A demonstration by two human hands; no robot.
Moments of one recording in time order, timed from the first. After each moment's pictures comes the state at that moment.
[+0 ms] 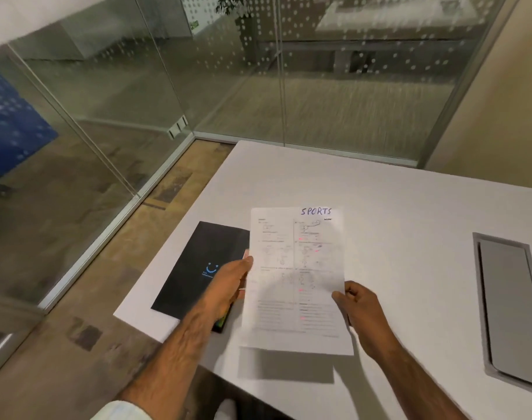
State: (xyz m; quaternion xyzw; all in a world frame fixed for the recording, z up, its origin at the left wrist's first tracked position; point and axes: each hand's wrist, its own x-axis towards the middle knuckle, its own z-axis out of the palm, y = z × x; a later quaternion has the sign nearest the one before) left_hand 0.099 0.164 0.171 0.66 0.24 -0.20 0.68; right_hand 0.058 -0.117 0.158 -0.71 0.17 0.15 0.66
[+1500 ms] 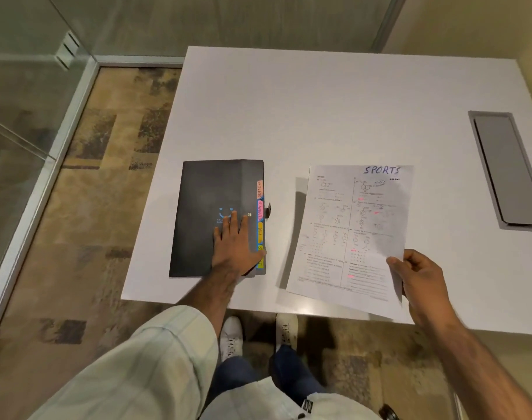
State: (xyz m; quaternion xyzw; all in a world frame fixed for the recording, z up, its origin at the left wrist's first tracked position) left_hand 0.112 0.311 -0.014 0.97 -0.12 -0.23 0.04; right_hand -0.050 -0.004 0.106 -0.67 0.42 0.00 0.61
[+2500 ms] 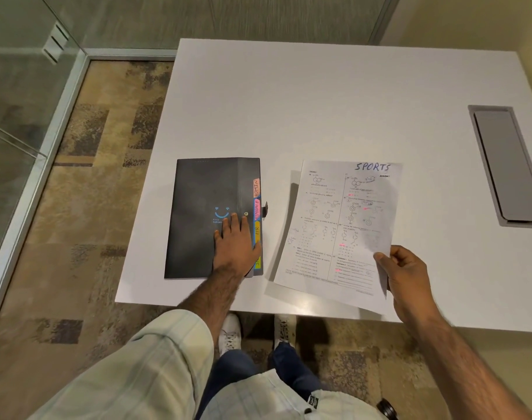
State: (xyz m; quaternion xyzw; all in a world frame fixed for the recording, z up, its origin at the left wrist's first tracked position) left_hand 0.113 0.296 -0.014 0.97 -0.11 -0.21 0.03; right_hand -0.035 0.011 0.092 -0.63 0.42 -0.02 0.65
